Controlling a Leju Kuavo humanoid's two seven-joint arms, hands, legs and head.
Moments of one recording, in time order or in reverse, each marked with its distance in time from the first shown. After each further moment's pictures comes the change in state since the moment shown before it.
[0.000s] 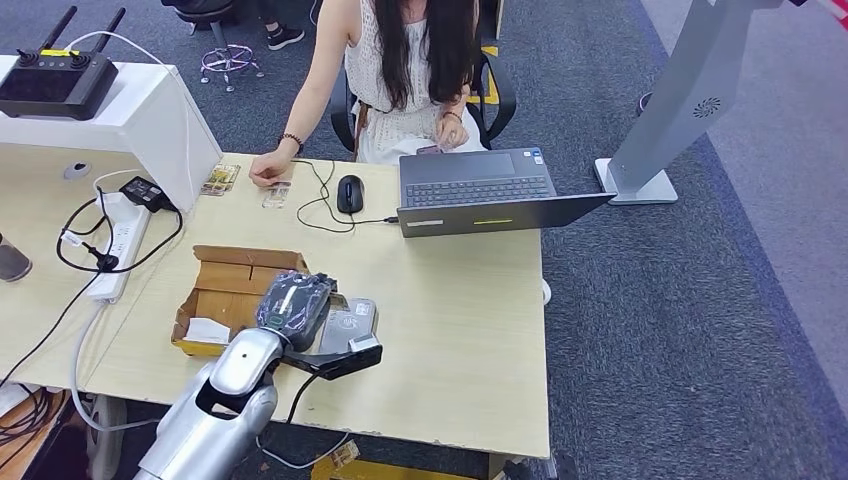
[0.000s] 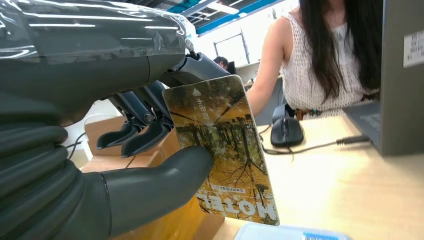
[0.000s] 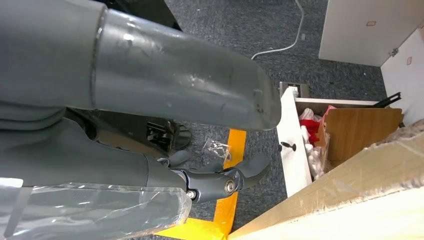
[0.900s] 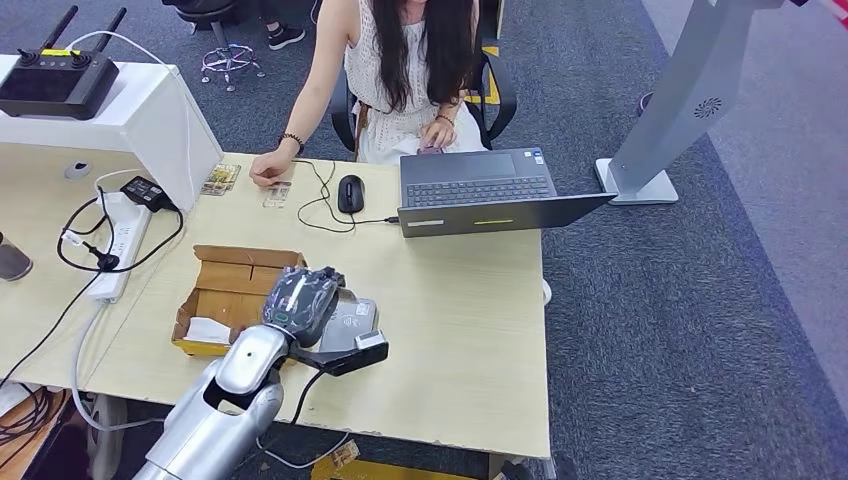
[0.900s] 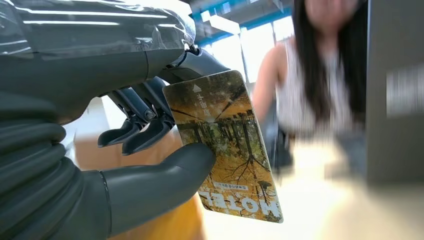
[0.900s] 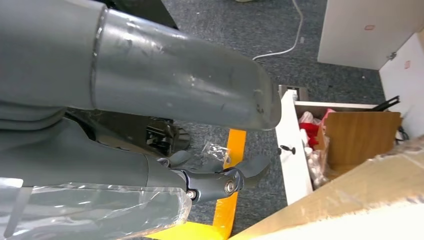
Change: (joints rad) left arm -0.045 -0.002 -0.052 0.070 0.027 0.120 -0.007; right arm 0.003 0.000 0.031 0.009 -0.033 0.003 -0.006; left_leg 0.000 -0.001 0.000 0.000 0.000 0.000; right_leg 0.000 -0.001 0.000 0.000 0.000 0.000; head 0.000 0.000
